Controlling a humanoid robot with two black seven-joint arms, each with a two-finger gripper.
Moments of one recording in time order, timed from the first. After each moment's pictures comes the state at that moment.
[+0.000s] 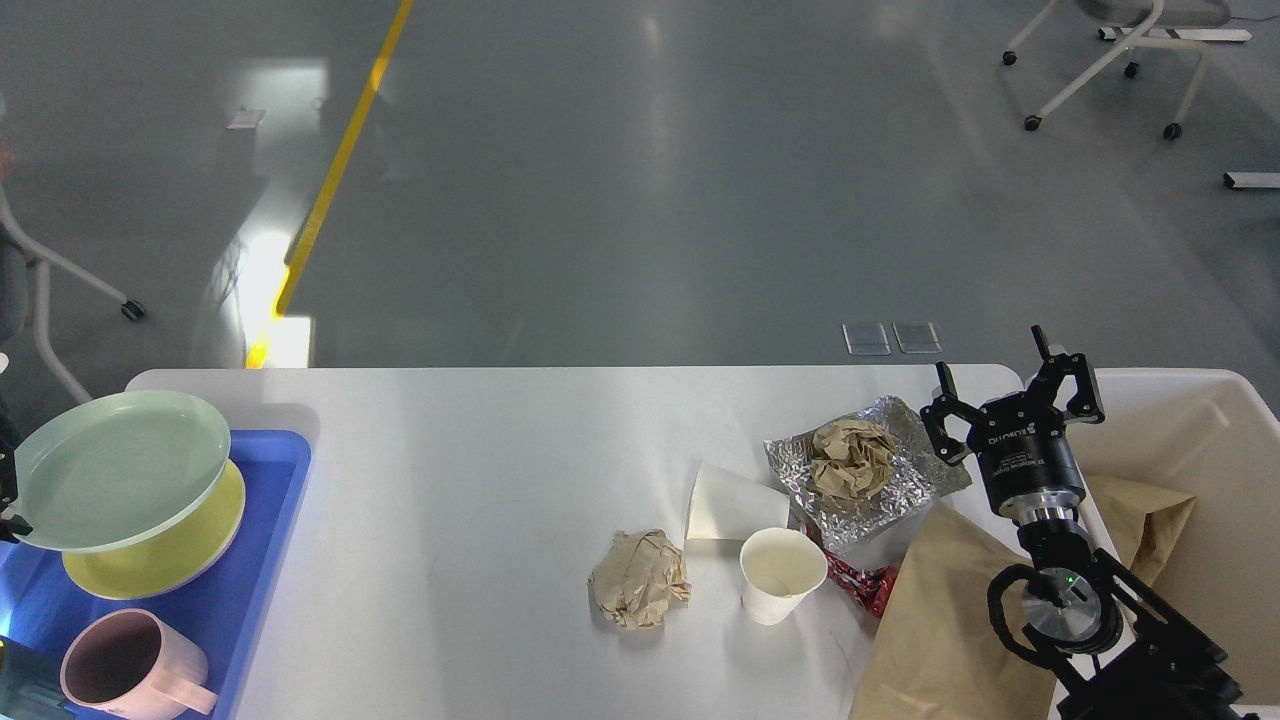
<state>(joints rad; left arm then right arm) -1.62 0.91 1.38 -0.95 -0.23 -0.70 0.04 0.30 -0.21 1.11 0.80 -0.21 0.40 0.51</state>
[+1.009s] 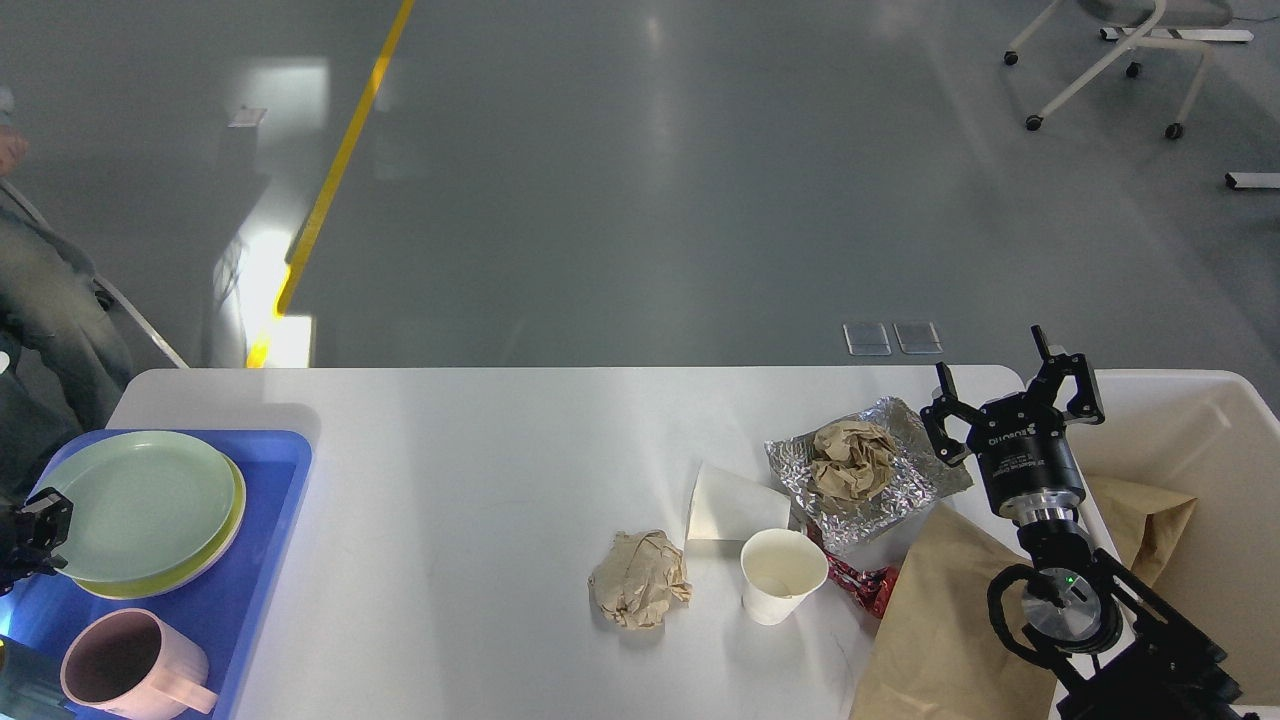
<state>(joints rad) -1.01 0.71 0.91 -0.45 -0.22 -0.54 0.13 0.30 -0.21 1.11 0.80 -0.21 0.40 0.51</state>
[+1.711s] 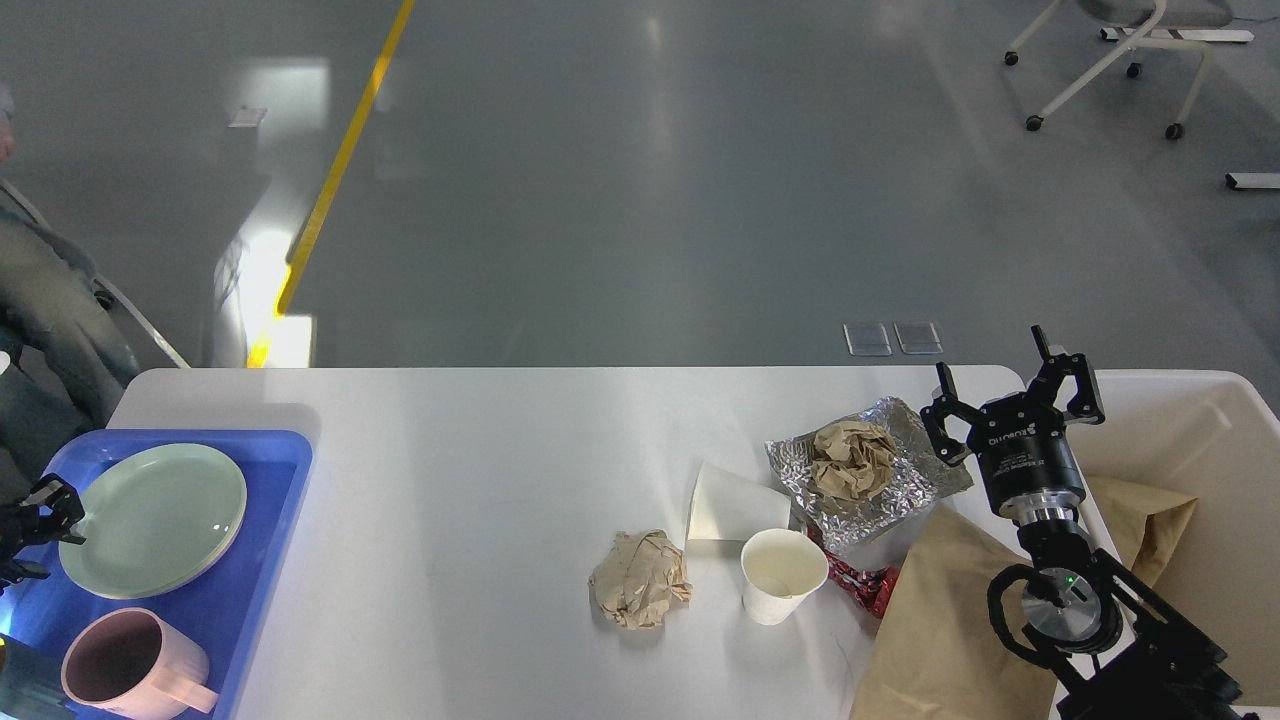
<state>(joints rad) -1.00 0.72 0.88 -0.46 -0.22 -0.50 0.12 0.30 -0.21 1.11 0.80 -0.21 0.40 0.51</state>
